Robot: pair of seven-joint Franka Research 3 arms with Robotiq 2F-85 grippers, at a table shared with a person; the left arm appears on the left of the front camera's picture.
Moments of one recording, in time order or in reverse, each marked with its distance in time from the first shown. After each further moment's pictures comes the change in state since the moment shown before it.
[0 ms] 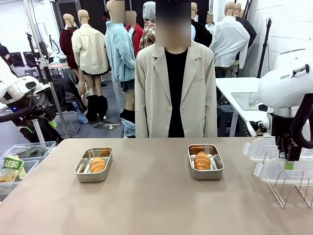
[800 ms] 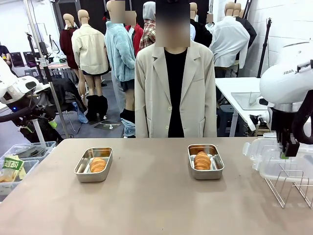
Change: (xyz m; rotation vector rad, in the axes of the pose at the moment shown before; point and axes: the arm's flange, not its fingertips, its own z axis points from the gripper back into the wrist) left arm 0.000 0.000 0.000 0.000 0.000 0.000; right arm 0.001 0.009 0.026 -0.069 -0.017 -0.038
